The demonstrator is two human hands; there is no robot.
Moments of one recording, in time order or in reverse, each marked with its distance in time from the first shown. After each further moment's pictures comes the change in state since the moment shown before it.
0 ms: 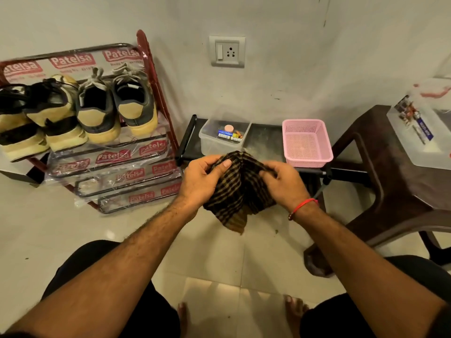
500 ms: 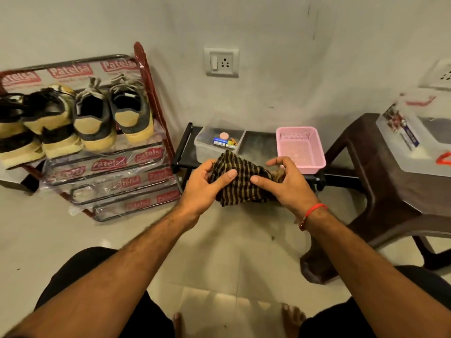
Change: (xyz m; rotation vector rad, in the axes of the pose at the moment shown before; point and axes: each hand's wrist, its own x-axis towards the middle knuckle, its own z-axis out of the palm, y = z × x) left_hand -0.014 0.013 0.016 -0.232 -0.087 -0.005; right_hand -0.014 -0.009 -0.030 0.279 -0.069 0.170
